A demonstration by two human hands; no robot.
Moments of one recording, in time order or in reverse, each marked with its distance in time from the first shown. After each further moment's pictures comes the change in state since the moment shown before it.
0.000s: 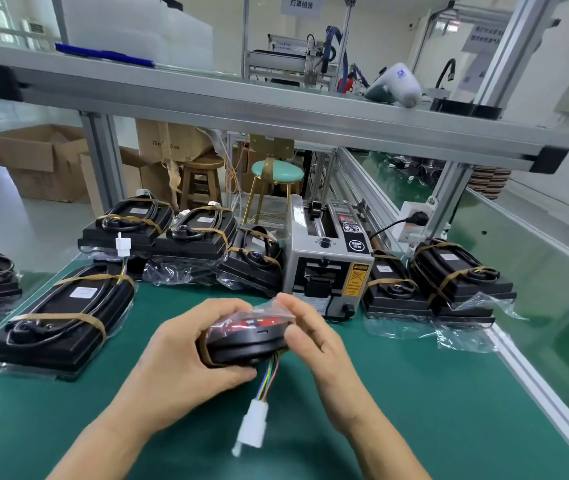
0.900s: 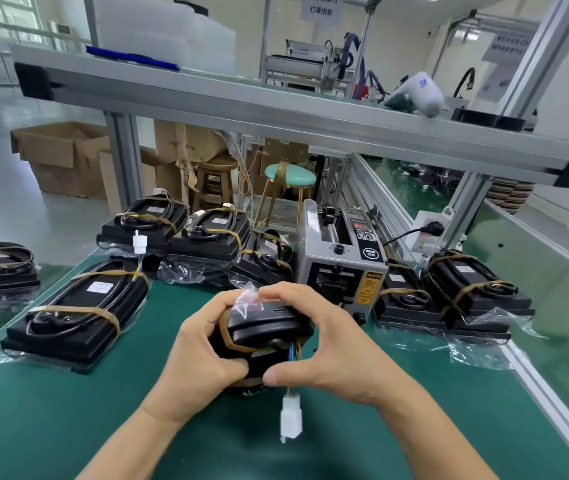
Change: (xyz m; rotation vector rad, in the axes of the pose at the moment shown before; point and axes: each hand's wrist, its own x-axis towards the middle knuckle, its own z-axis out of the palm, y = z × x) left_hand 0.008 -0.016 0.019 -0.335 0.128 -0.034; right_hand 0.020 -0.056 -0.009 -0.600 -0.290 -0.167
